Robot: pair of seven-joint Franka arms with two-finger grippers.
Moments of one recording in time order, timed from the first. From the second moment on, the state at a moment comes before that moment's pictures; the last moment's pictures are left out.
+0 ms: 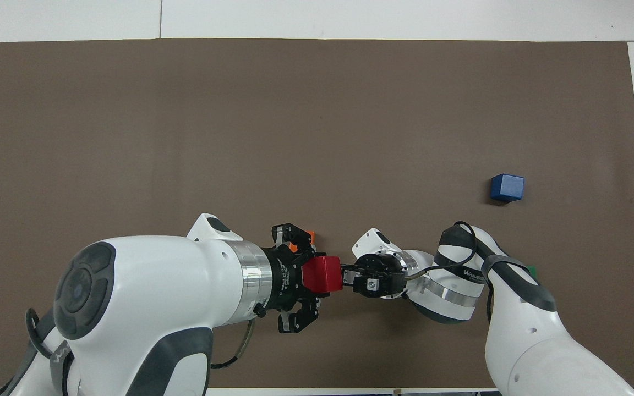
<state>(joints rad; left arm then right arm) -0.21 -0.24 -0.45 -2.08 -0.66 2.07 -1.99 0.44 0.38 -0.02 -2.44 2.33 0.85 -1.27</state>
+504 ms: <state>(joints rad) -0.23 -0.28 -0.45 -2.10 -0.66 2.06 -1.93 0.46 0.38 -0.02 -2.44 2.33 0.86 -1.26</state>
